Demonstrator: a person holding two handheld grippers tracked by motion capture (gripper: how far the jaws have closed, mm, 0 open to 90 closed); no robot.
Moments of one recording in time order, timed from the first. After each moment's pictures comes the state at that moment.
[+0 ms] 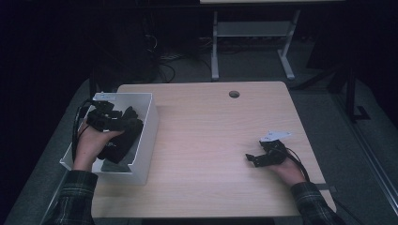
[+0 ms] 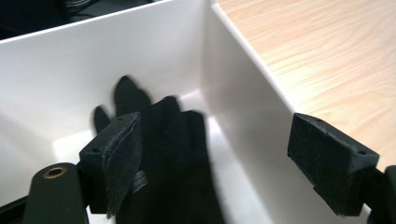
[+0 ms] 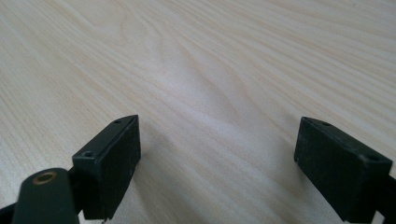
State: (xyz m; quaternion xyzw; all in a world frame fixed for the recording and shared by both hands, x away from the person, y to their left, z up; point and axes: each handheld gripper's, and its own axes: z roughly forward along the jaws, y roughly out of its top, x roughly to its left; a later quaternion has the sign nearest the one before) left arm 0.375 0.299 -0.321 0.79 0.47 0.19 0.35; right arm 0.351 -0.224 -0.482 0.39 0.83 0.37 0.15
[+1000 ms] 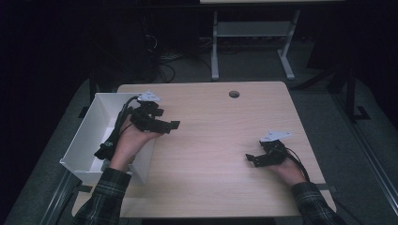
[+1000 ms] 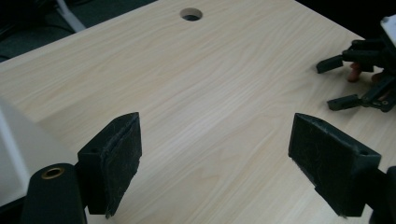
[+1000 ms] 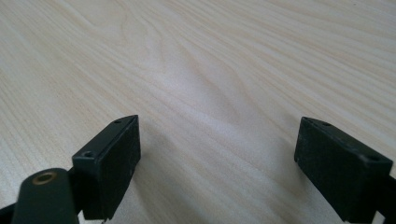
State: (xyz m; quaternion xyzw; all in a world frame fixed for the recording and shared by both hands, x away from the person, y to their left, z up) left arm 0.372 0.183 -0.320 0.83 0.37 0.13 0.40; right arm 0.351 -0.223 -0.482 0.39 0.83 0.37 0.15
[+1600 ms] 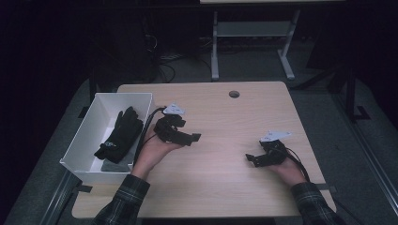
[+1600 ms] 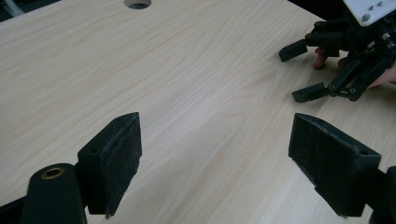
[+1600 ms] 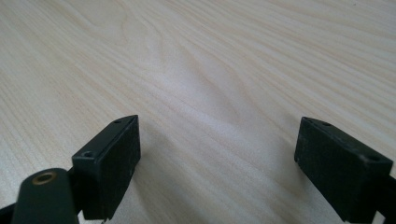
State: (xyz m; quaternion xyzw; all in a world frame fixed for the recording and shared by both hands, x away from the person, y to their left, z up) left arm 0.363 0.134 -0.356 0.85 0.33 0.09 0.40; right arm 0.351 -0.223 -0.482 0.39 0.83 0.37 0.15
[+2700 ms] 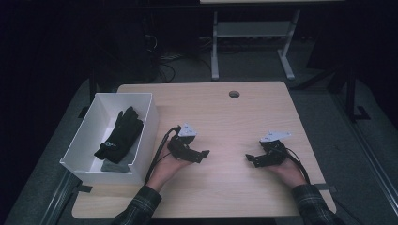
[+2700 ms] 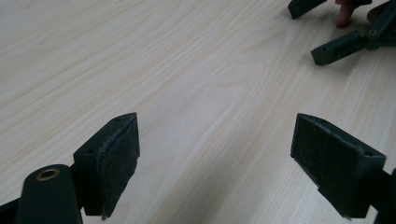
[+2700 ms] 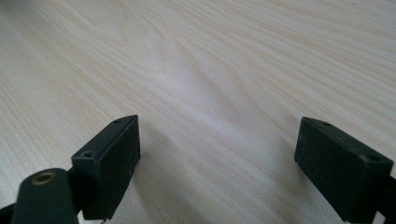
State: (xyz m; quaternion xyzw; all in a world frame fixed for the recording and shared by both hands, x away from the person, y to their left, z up) left arm 0.354 0.111 -0.437 0.86 0.31 0.11 0.40; right arm 0.350 -0.223 -0.482 0.39 0.83 0.36 0.15
